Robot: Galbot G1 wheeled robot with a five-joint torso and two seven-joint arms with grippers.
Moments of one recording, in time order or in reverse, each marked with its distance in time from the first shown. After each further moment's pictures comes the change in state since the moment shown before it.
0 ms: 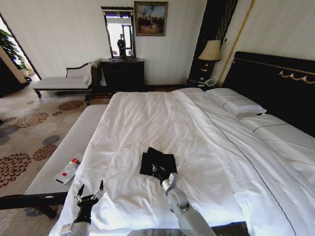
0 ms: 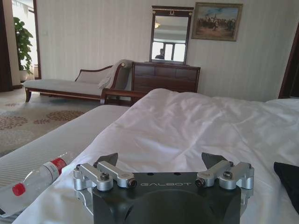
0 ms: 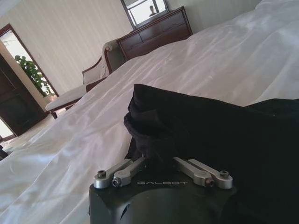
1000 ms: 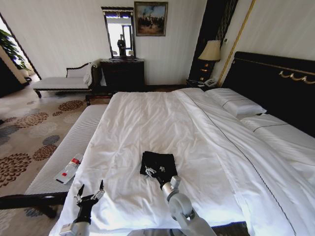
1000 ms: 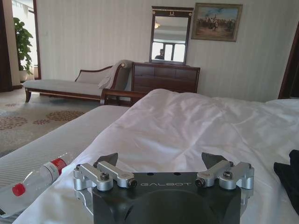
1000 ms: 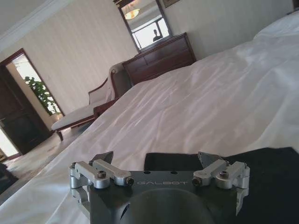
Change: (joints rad) left arm 0.000 0.000 0.000 0.000 0.000 0.000 0.000; right arm -0.072 -0.026 0.037 0.198 -0.003 -0.019 0.028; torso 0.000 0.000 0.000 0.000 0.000
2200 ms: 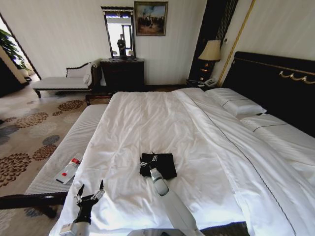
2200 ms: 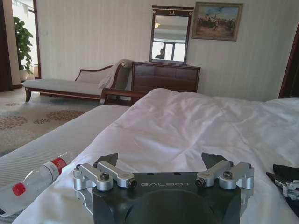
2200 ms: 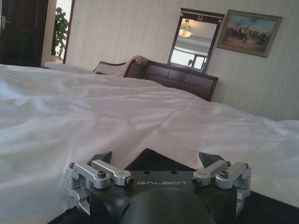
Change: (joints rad) left arm 0.000 0.000 0.000 0.000 0.000 0.000 0.000; right arm 0.352 0.219 -0.074 -0.704 -0.758 0.315 0.036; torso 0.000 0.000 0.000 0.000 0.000
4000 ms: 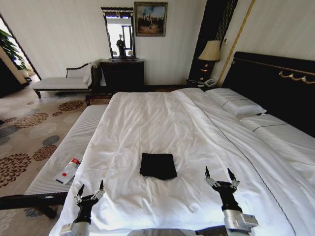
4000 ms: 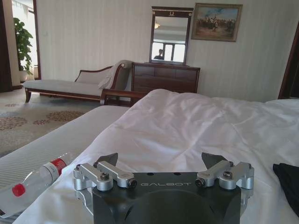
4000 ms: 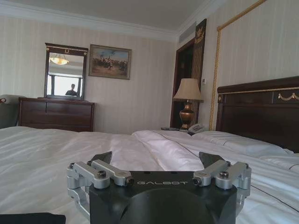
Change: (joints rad) left arm 0.000 0.000 0.000 0.000 0.000 0.000 0.000; right arm -0.947 -0.136 0.678 1.029 0.407 0.096 -0.091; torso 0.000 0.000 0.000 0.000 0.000
